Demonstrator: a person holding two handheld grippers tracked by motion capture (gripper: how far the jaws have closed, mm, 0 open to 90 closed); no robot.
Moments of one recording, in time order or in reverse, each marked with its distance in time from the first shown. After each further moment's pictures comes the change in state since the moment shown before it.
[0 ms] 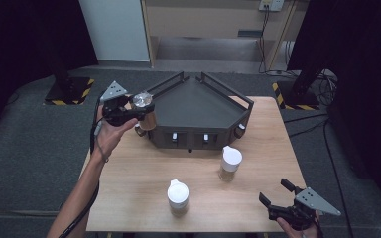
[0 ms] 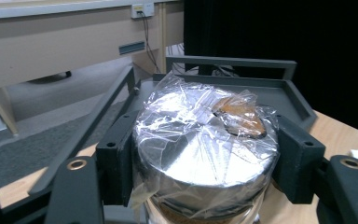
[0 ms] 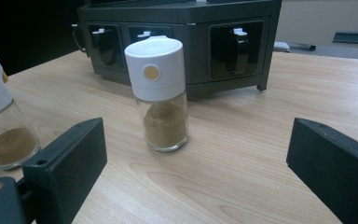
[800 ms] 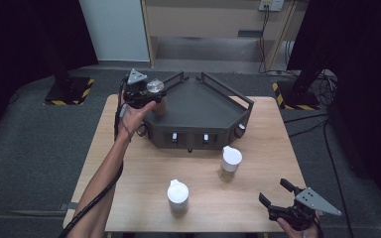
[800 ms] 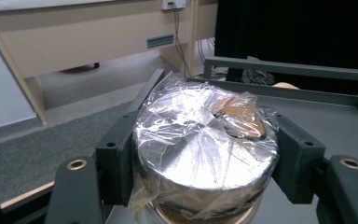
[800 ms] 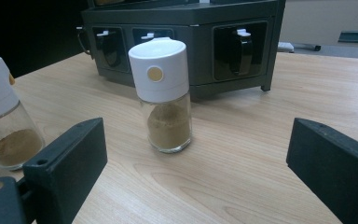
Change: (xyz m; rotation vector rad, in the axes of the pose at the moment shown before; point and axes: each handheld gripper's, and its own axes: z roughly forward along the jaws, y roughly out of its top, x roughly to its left) left arm 0.003 0.005 0.077 0.025 0.124 -0.041; right arm -0.003 -0.001 0.000 -0.004 0.017 0.015
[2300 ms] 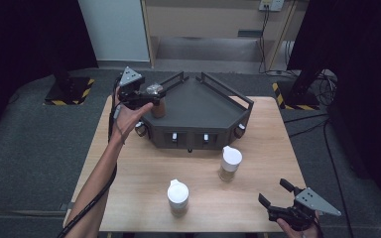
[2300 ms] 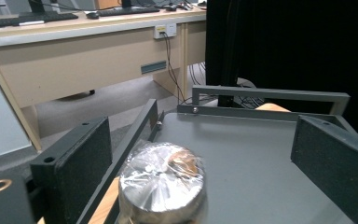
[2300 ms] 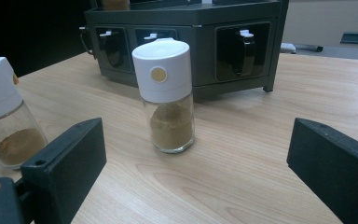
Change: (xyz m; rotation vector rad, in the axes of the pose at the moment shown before) left arm -0.001 -0.003 -0.031 -0.106 -0.049 0.050; right arm 0.001 0.000 0.000 -0.002 0.006 -0.010
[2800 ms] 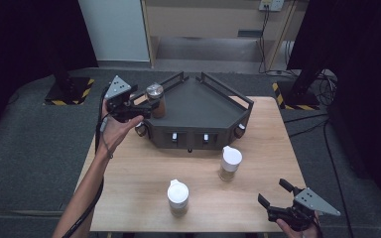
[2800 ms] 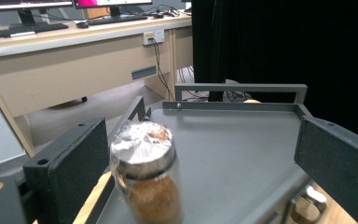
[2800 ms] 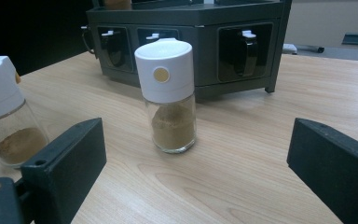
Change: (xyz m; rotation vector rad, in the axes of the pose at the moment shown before) left arm -0.011 -0.009 -0.055 -0.025 -0.039 0.040; right arm 0.001 0.001 0.000 0.001 0.004 -0.006
